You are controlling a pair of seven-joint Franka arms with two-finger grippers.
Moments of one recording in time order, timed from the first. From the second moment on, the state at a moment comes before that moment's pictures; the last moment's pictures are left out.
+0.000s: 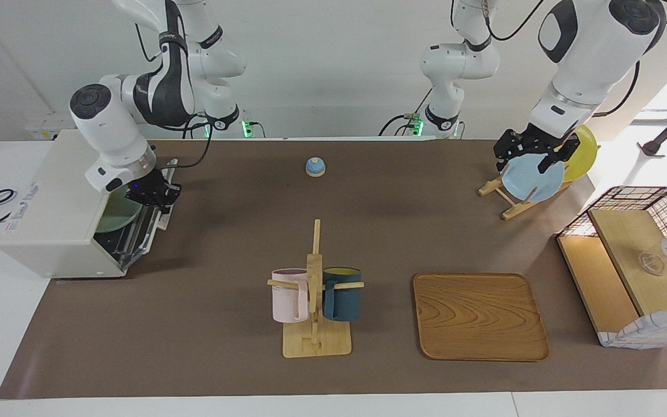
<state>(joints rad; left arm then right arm) -0.10 -0.04 -0.02 -1.70 -0.03 1.65 0.02 -0.01 -0.01 -0.04 -2.14 0.01 2.11 -0.08</state>
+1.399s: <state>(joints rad) -0.10 -0.04 -0.02 -1.70 -0.03 1.65 0.02 0.02 0.13 0.03 -2.20 0.07 2.29 0.02</state>
